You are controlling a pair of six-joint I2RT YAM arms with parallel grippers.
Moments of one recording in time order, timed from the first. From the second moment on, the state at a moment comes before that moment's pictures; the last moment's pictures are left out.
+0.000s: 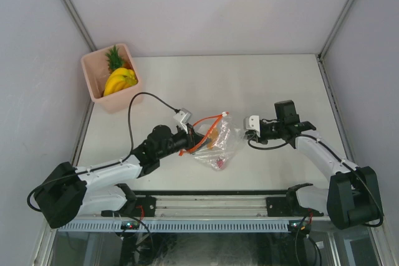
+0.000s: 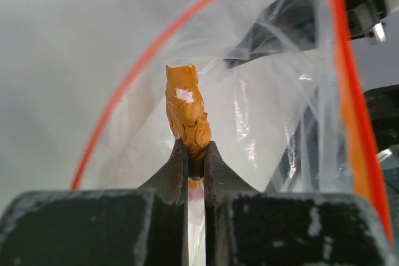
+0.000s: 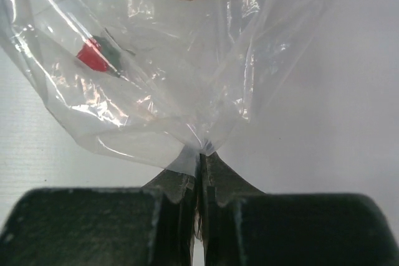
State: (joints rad) left arm -0.81 1.17 0.42 0.56 0.23 -0.55; right arm 0.22 1.20 0.68 -0.42 -0.95 -1.11
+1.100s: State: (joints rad) left arm -0.79 0.95 0.42 0.34 -0.07 -0.33; right arm 0.23 1.19 0.68 -0.58 -1.06 -1.33
